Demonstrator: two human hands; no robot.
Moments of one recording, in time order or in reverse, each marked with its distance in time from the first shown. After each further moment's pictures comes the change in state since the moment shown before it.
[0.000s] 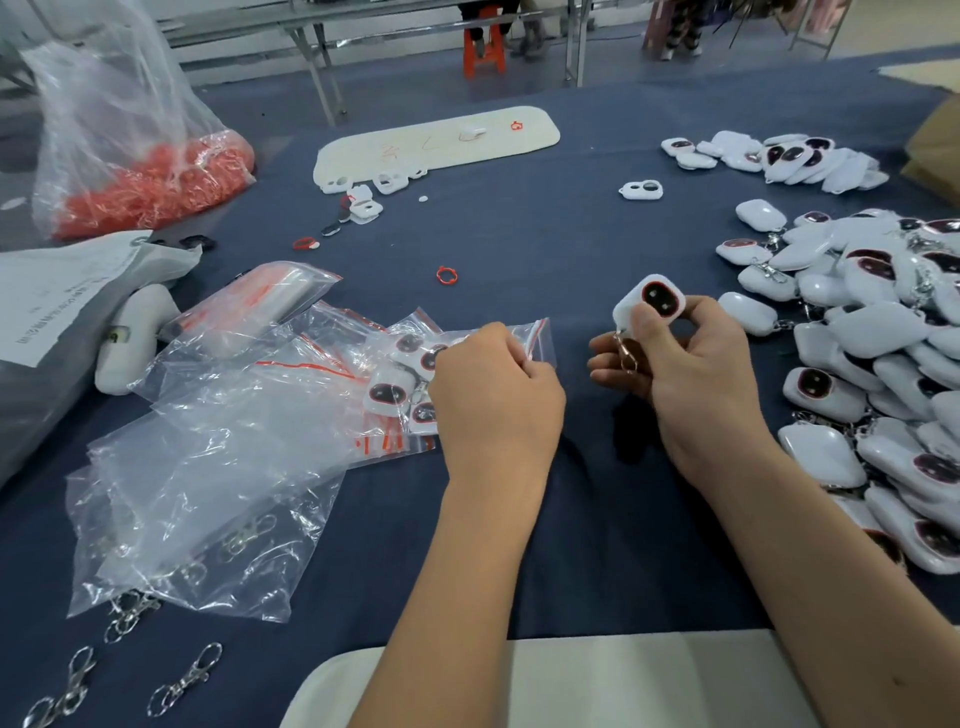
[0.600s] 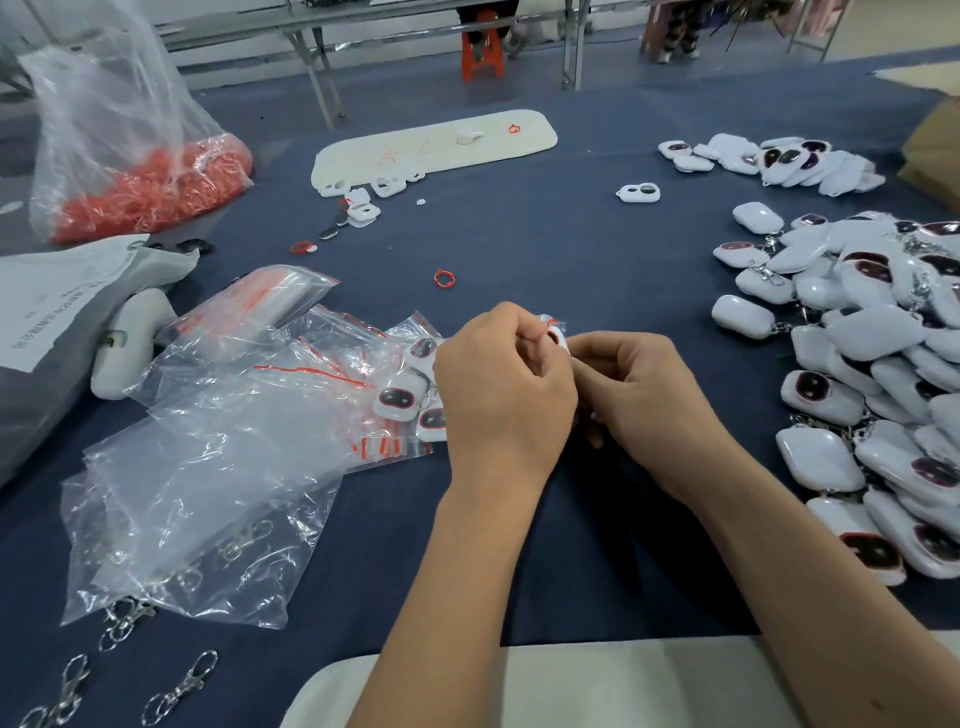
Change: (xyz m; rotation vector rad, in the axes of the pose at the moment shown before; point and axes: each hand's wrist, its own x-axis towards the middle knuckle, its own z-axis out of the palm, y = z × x) left_hand -0.001 0.009 -0.004 -0.266 0.124 0.223; right_hand -0.016 -0.004 0.011 -0.337 -0.407 -0.012
